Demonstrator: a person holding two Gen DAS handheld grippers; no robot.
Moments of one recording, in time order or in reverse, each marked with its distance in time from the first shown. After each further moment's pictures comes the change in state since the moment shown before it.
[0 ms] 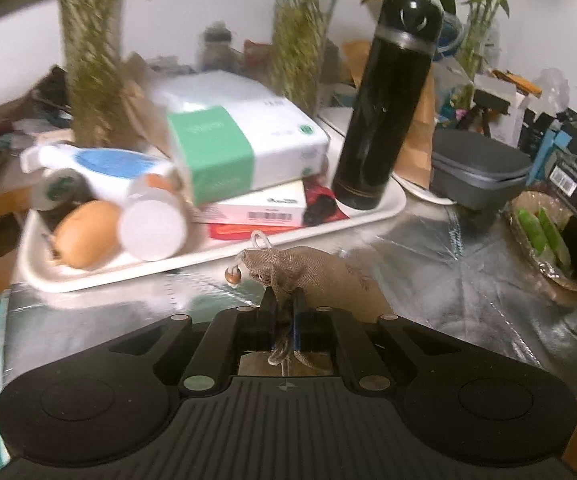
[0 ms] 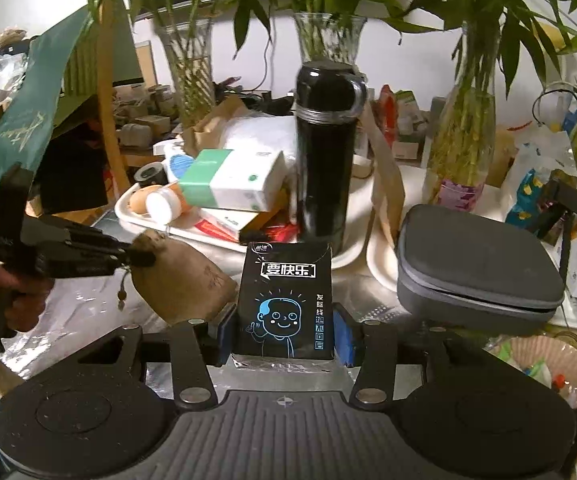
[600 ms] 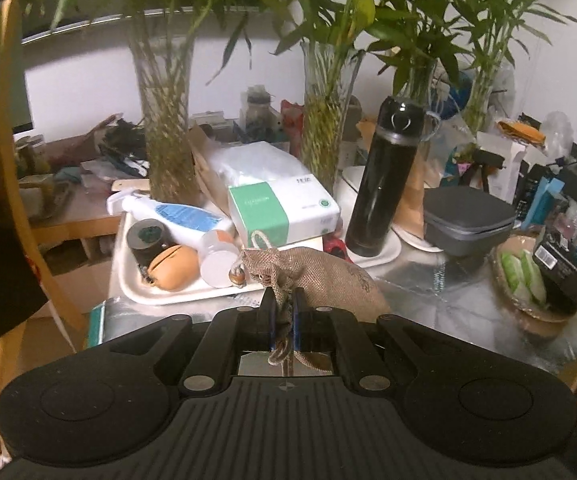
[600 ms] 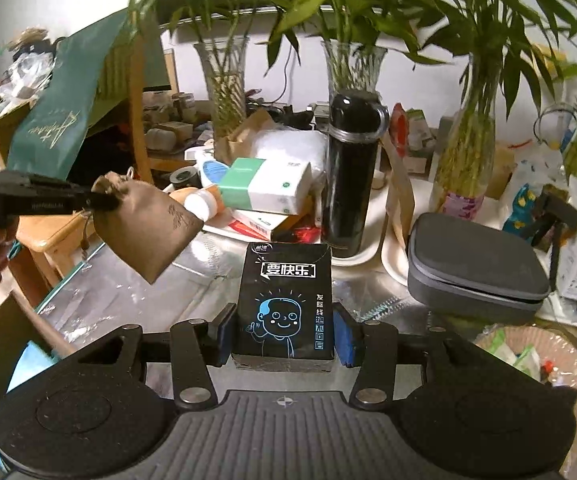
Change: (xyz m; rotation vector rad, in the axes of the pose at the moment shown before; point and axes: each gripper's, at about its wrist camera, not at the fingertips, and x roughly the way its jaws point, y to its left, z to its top) left arm -0.121 -0.015 0.014 -0.047 -0.097 0.109; right arm -0.064 0.032 -0.015 -0.041 -0.024 0.004
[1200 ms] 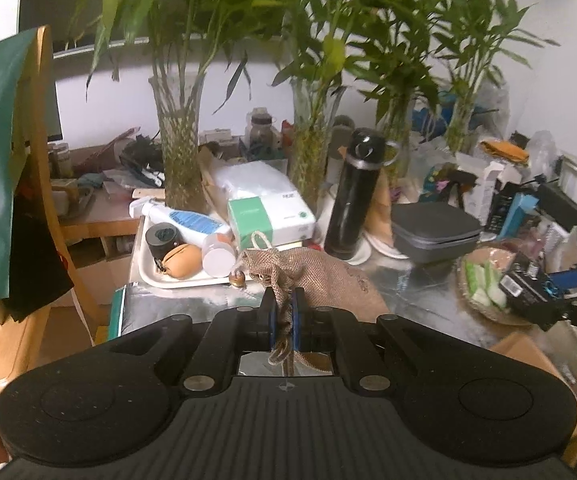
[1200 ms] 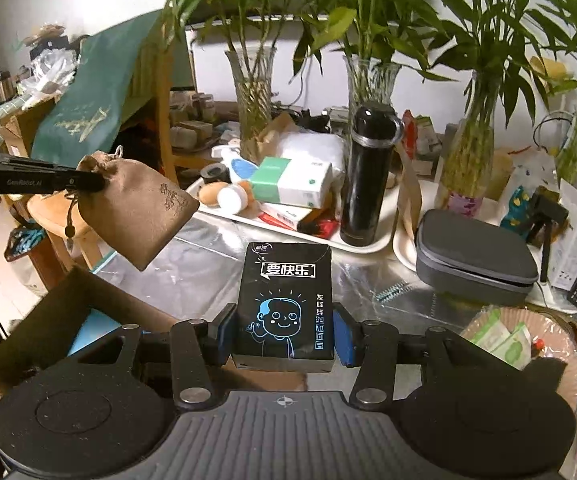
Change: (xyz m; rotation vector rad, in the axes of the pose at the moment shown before) left arm -0.093 -0.039 -0.007 -0.022 -0.043 0.017; right arm -0.062 0.033 -0.015 -0.019 -0.012 0.028
